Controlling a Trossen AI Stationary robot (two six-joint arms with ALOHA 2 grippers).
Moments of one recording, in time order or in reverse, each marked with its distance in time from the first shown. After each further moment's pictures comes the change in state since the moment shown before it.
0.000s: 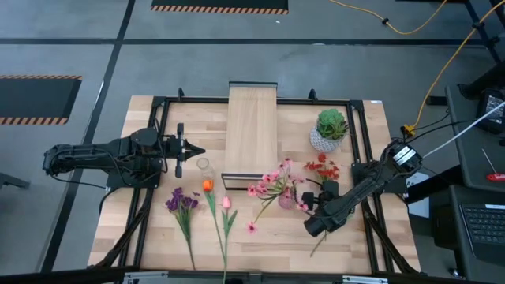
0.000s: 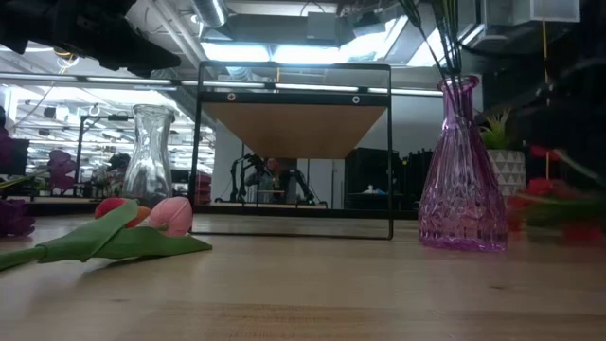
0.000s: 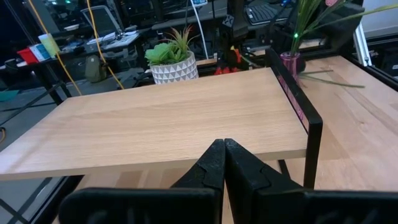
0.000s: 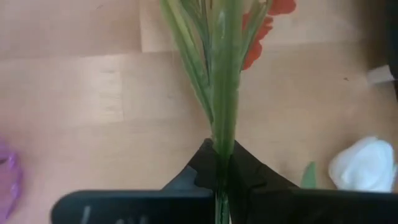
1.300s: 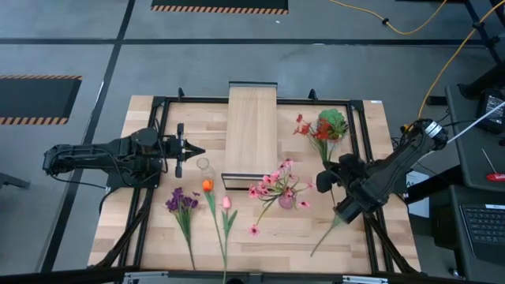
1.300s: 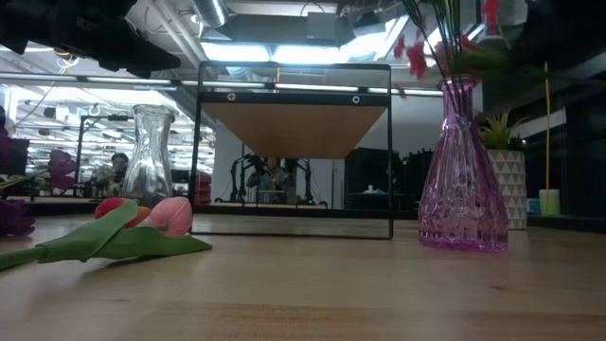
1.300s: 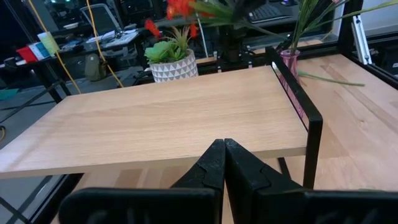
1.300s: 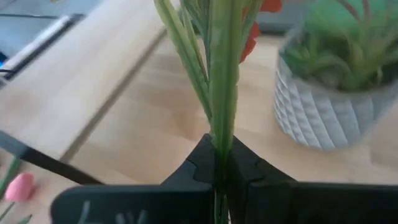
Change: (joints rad) left arm 0.000 0.000 0.000 -0.006 0.000 0.000; right arm 0.074 -0.451 -0.001 -0.295 0.743 -0.260
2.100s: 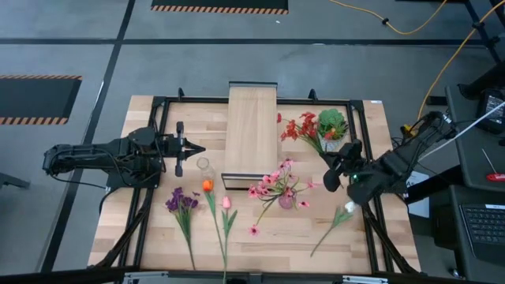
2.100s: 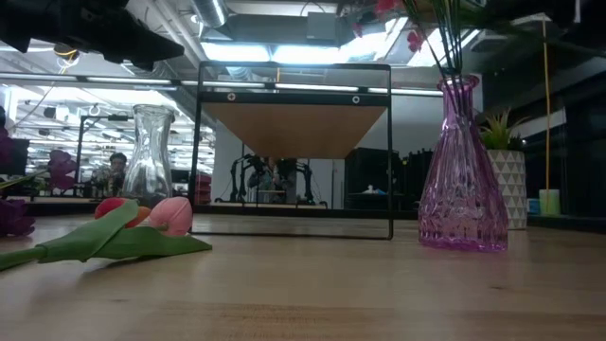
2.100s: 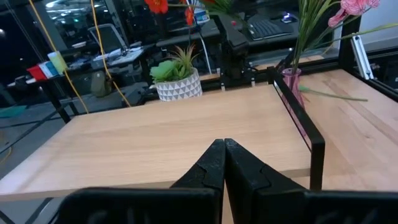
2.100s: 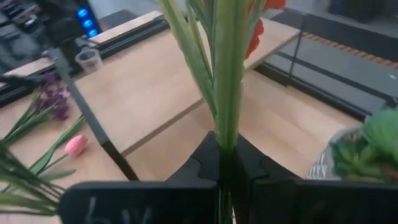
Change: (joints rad) left arm 0.000 0.000 0.000 0.069 0.000 0.018; right arm -0.087 -0.292 0.000 0.404 0.053 -0.968
